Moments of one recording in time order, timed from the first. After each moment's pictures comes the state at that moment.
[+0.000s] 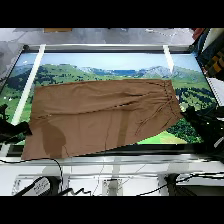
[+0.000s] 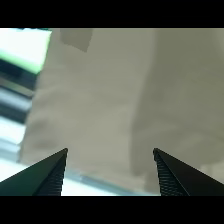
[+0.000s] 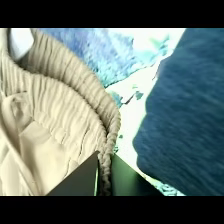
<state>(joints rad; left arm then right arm) 0.55 -1.17 0.96 1.56 -1.38 -1.48 -0.68 -1.49 0.81 -0.51 0.73 1.03</state>
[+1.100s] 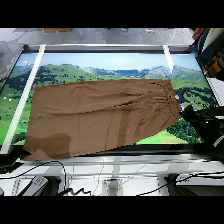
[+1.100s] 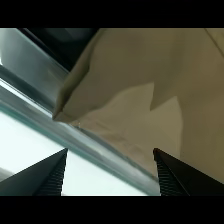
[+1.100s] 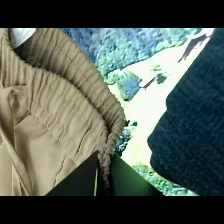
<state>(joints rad) 1.15 -1.05 0.57 1.28 -1.23 -1.10 -0.66 -1.49 0.83 -0.55 0.75 1.03</state>
